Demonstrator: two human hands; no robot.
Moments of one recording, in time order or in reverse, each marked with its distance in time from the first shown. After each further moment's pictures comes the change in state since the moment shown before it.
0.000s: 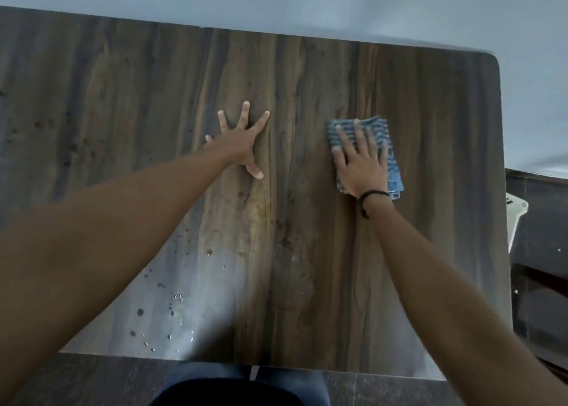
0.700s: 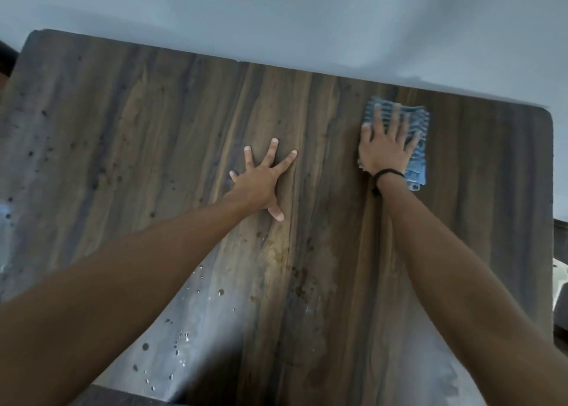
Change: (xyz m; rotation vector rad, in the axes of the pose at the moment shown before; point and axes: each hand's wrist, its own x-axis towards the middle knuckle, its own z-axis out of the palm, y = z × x) left_hand 0.009 -0.004 0.001 -0.014 0.043 0.018; right_hand 0.142 -0.043 -0.027 0.007 -0.004 0.076
